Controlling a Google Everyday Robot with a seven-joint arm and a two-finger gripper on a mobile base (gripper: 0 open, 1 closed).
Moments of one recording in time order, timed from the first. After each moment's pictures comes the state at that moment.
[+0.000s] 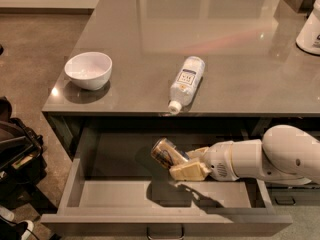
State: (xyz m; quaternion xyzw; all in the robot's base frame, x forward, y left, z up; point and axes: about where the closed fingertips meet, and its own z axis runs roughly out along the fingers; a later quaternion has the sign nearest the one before) arm 0.441 -0.075 0.702 -0.35 0.82 0.33 0.32
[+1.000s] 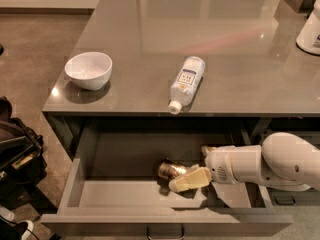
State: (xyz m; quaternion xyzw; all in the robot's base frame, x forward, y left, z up) arm 0.446 -0.083 0.681 -0.33 0.83 0.32 0.32
